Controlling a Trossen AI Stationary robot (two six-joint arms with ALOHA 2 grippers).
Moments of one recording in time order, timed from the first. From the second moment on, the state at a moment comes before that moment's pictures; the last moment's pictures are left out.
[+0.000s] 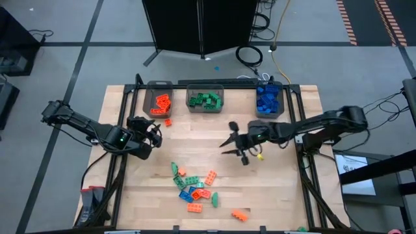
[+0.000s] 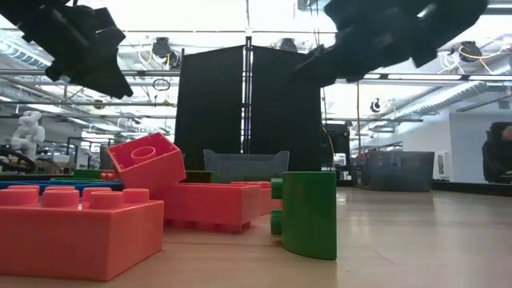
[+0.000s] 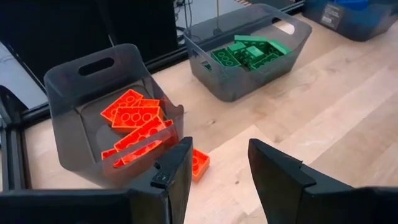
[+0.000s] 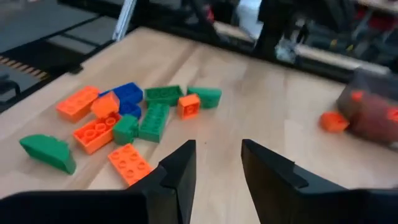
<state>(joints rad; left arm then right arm) -0.37 0.91 0.63 -0.90 -0.97 -1.12 0.01 1.39 0.65 0.39 -0.21 -0.23</state>
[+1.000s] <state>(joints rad) -0.37 1.05 0.63 -0.89 -0.95 -1.12 0.03 1.52 0.79 0.30 -0.26 -0.30</state>
